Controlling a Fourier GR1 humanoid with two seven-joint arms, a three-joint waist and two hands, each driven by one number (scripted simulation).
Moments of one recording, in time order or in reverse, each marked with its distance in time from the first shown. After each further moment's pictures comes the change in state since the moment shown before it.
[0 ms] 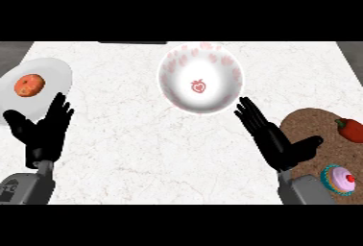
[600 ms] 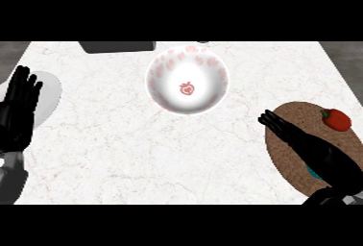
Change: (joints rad) left arm -0.031 0.100 0.081 -0.119 -0.030 -0.055 -0.164; right arm 0.104 -0.287 -0.031 -0.419 0.138 0.269 -0.220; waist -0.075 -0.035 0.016
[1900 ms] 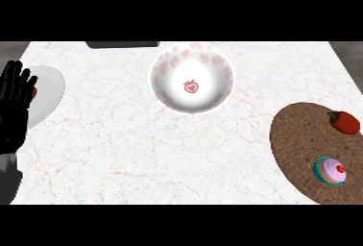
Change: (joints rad) left arm 0.013 -0.003 0.030 -0.074 -0.016 -0.043 -0.024; right arm 0.623 -0.690 -0.819 -0.212 0.428 0.092 -0.346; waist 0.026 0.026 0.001
